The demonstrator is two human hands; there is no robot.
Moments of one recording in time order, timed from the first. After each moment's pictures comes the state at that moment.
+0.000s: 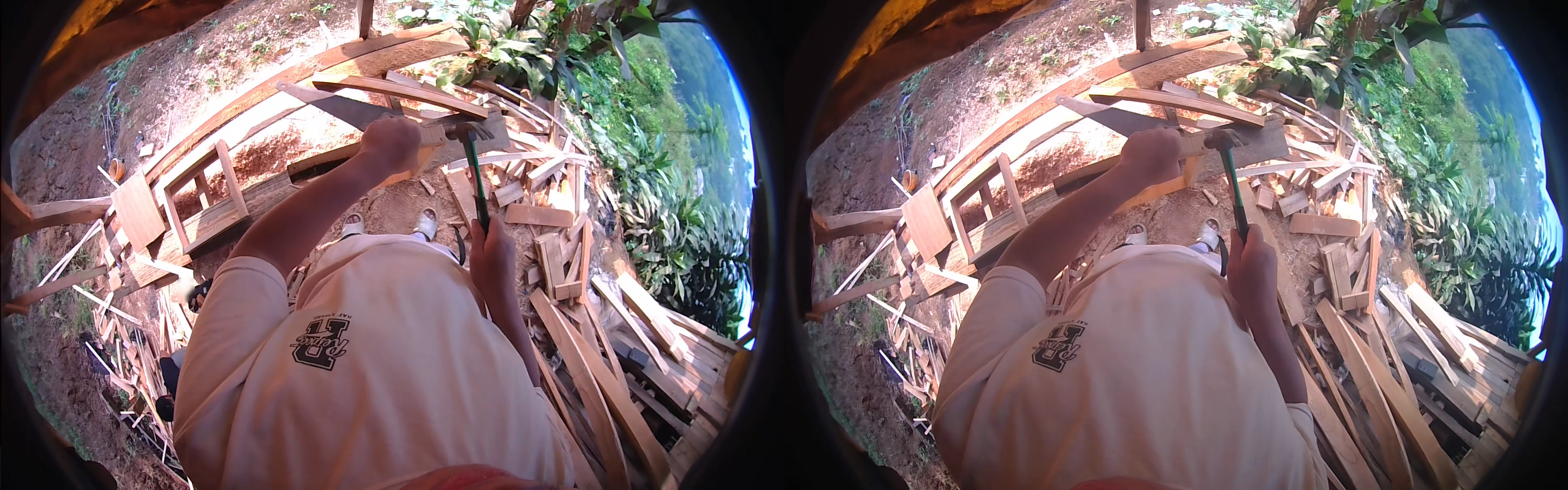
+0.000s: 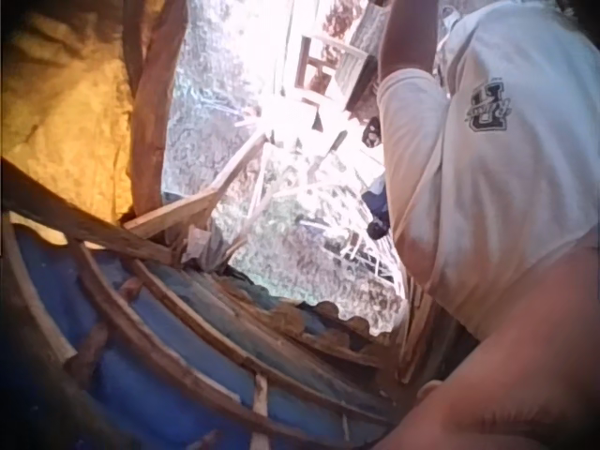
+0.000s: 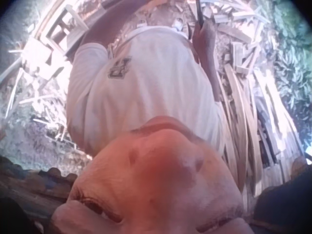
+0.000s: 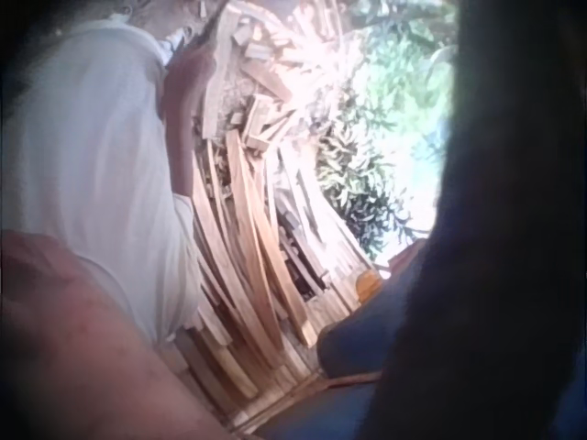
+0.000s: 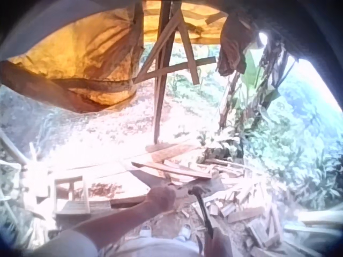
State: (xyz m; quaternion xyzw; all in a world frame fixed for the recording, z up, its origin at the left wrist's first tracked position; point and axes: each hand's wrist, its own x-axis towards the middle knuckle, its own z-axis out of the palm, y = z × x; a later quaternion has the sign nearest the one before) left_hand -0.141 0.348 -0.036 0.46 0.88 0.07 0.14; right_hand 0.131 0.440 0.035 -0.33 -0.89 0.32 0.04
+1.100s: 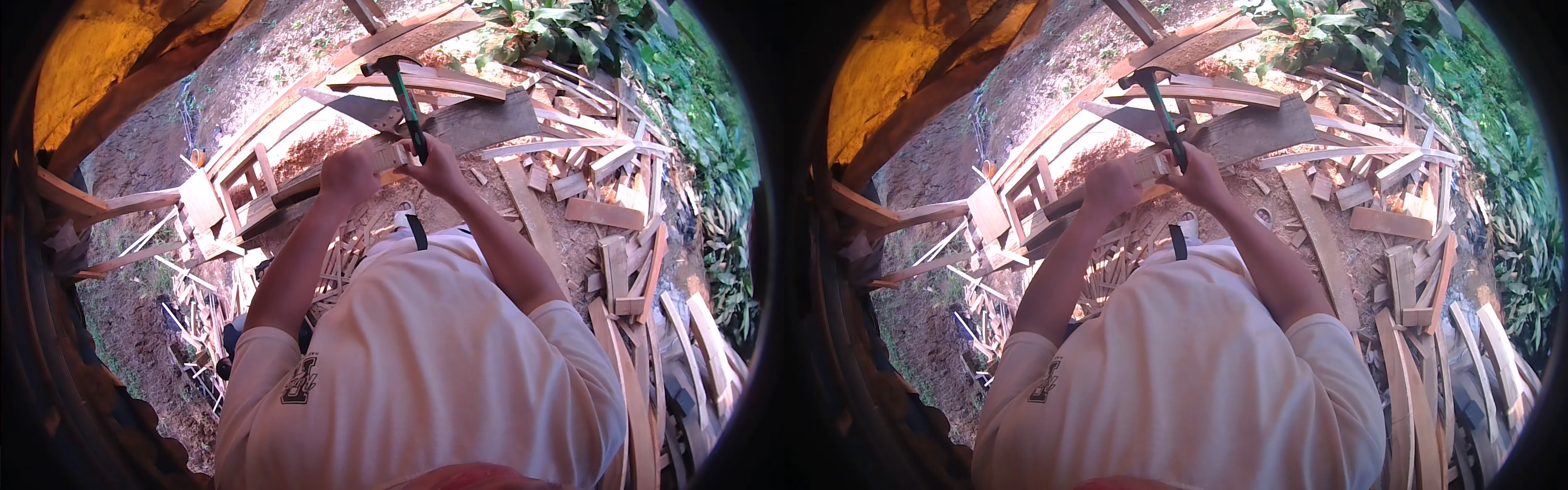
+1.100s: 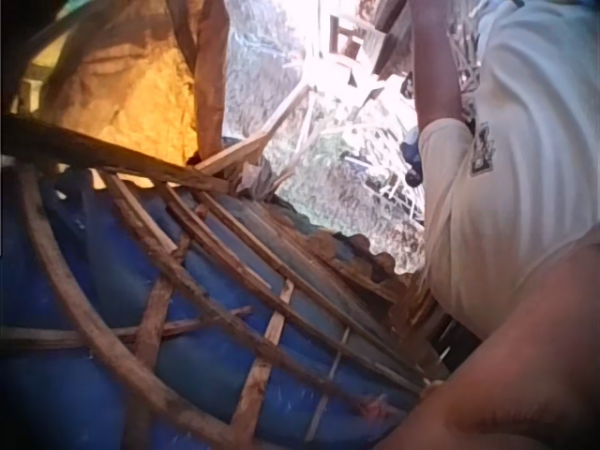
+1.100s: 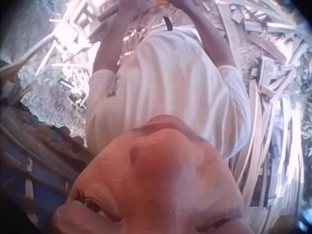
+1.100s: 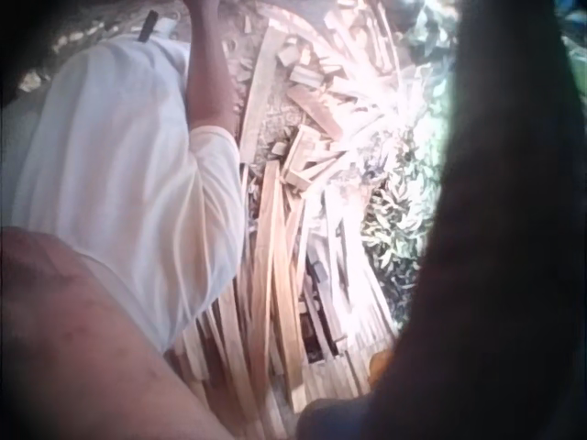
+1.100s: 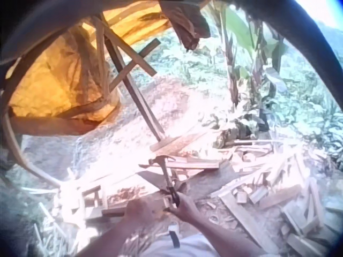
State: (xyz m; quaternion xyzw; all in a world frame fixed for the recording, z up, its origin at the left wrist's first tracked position) left_hand -0.078 0.357 -0.012 0.31 0.94 -0.01 0.12; right_hand 0.001 0.538 -0.113 -0.06 -0.74 0.66 0.07
